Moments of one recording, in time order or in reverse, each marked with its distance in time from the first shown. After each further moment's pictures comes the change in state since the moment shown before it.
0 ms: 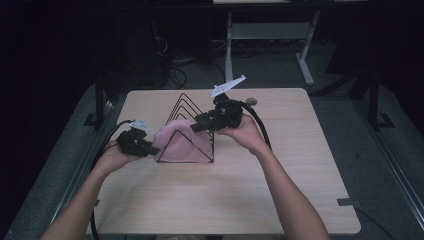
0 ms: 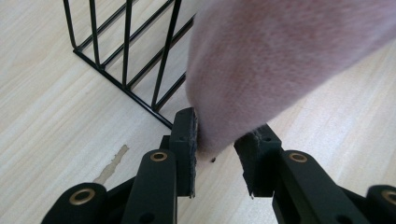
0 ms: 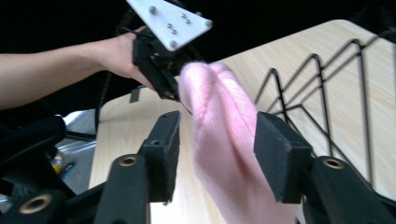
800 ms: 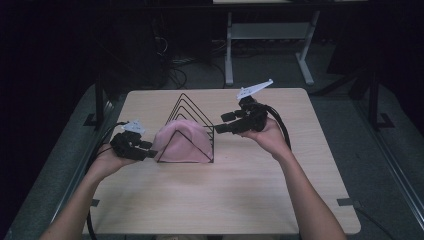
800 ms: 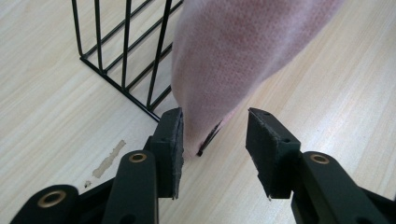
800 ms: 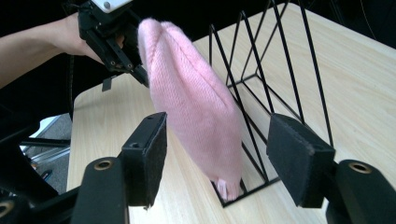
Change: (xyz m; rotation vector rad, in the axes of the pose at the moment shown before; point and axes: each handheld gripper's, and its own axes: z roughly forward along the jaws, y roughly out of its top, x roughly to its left) left arm -0.012 -0.007 -0.019 -0.056 0.008 -0.005; right arm -0.012 -0.036 -0.048 0.001 -0.121 0.060
